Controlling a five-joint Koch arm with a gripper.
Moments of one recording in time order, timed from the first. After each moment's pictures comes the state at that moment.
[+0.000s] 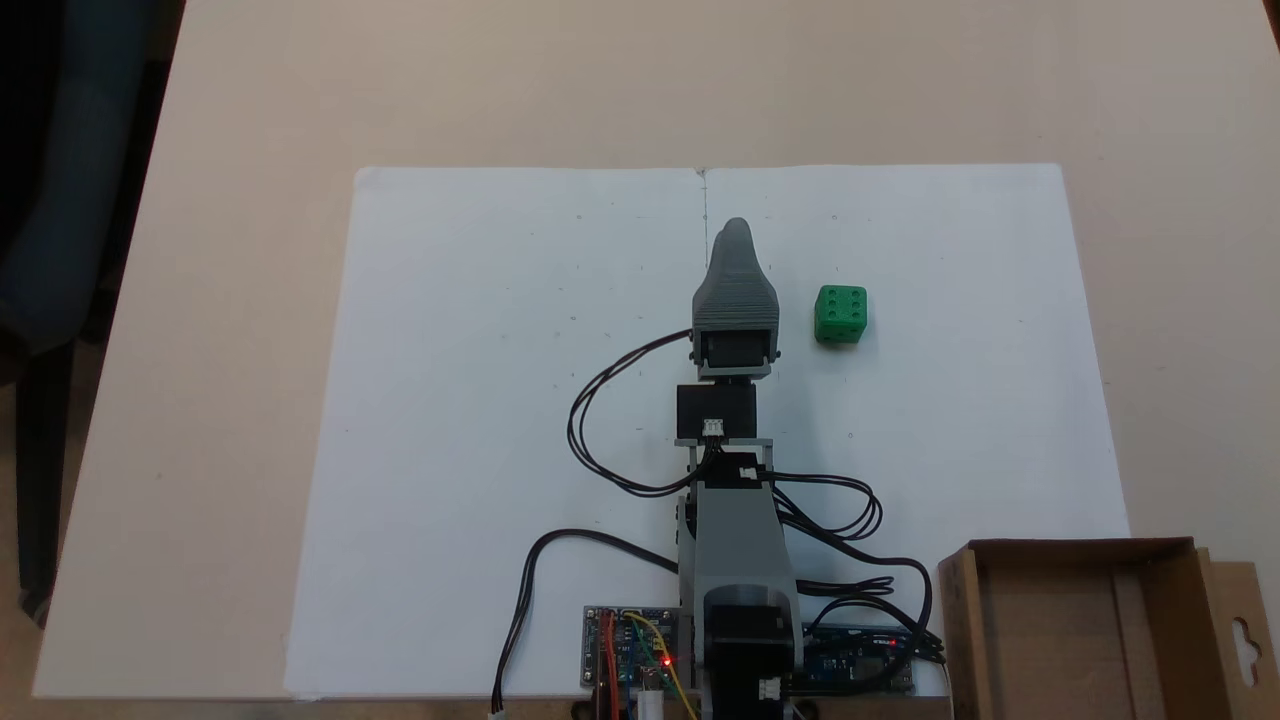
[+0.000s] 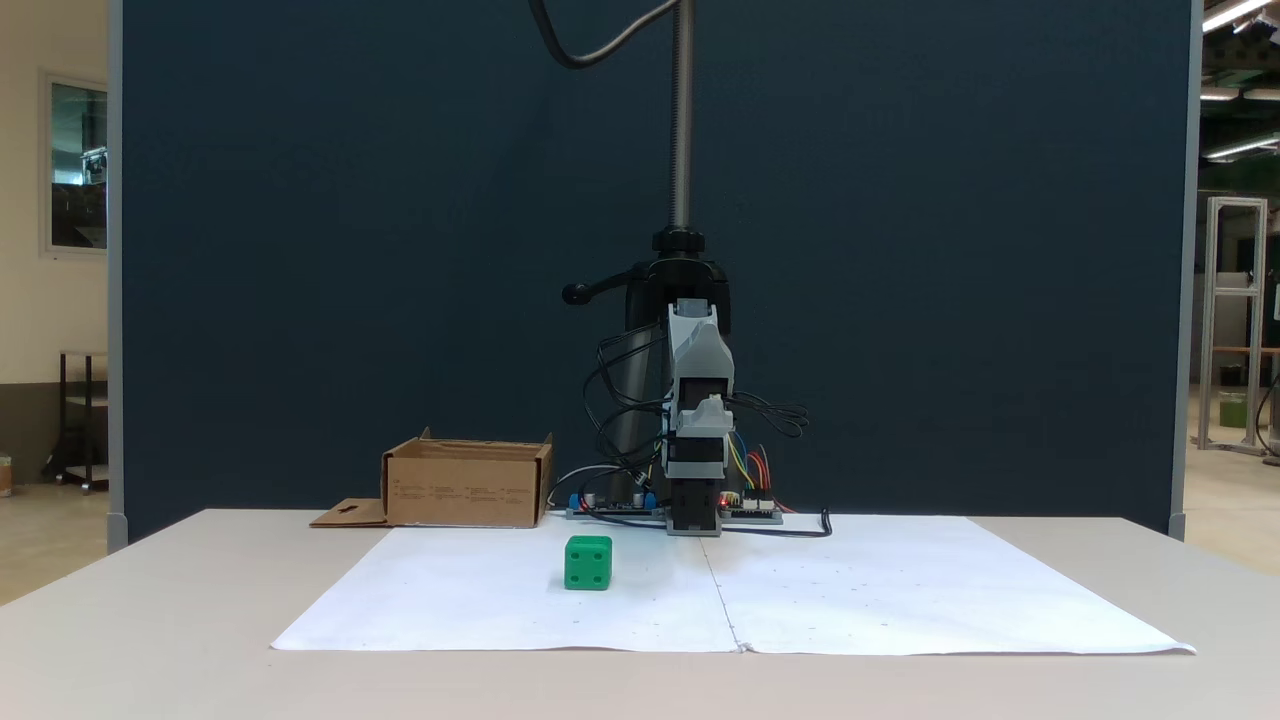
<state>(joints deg) -0.1 129.3 175.6 -90.0 0.4</state>
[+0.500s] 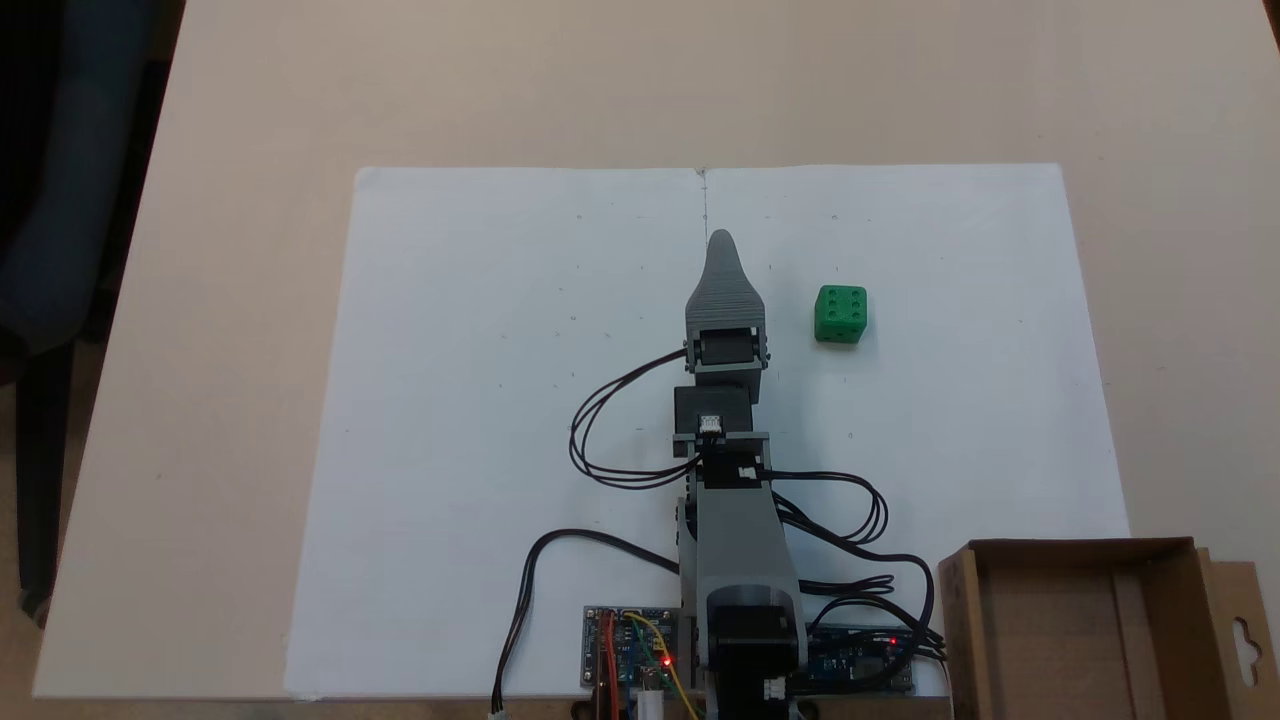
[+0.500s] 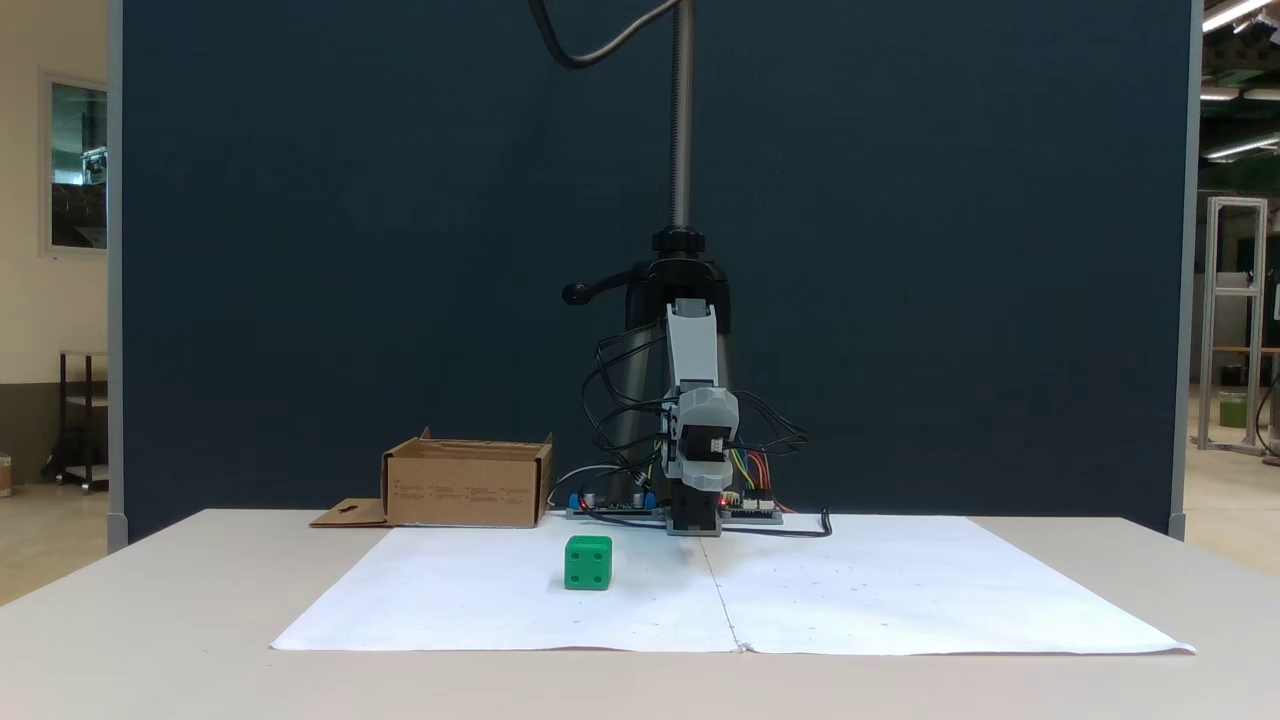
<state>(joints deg) -1.4 129.3 175.6 -67.3 -2.5</state>
